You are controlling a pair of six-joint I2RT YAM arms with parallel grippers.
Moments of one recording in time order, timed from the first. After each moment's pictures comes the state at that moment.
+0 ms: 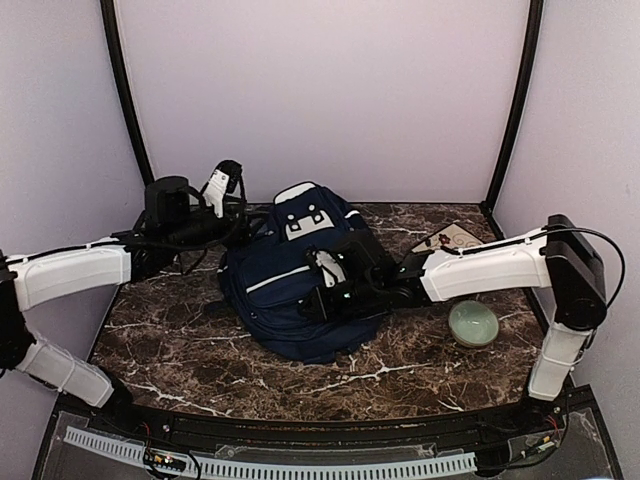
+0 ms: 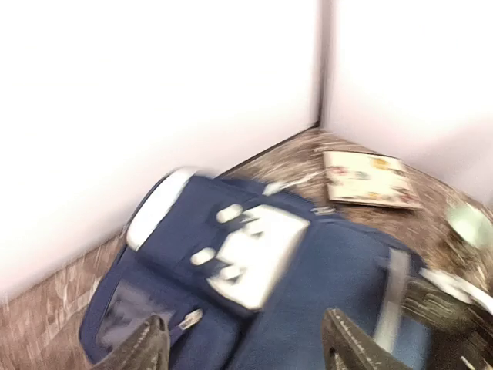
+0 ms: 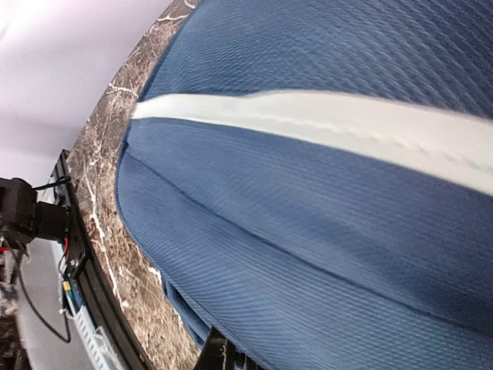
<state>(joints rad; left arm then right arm) -0.50 1.38 0.91 0.22 0.13 0.01 1.03 1.81 1.19 -0.08 -0.19 0.53</state>
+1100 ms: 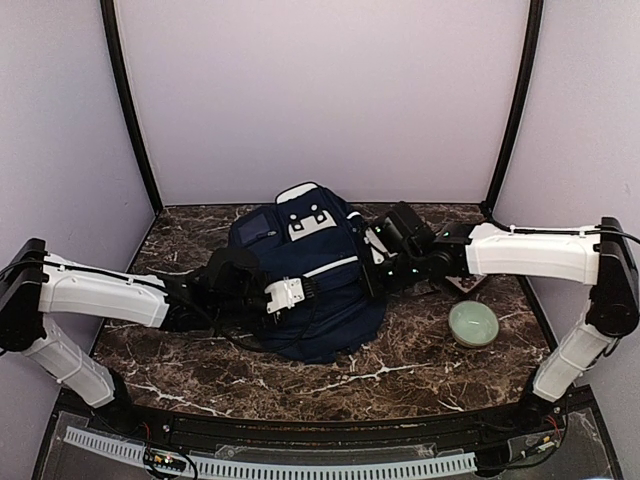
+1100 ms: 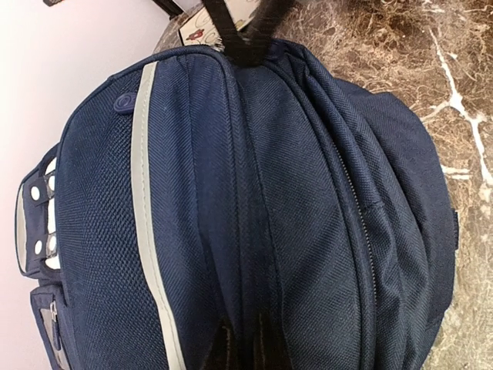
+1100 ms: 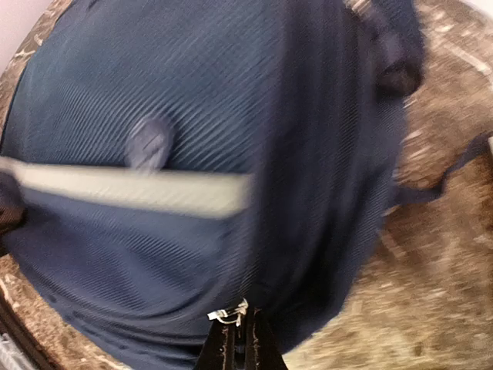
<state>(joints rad) -0.95 1.47 0.78 0.11 -0.12 0.66 0.90 1.61 1.17 -0.47 0.08 0.43</state>
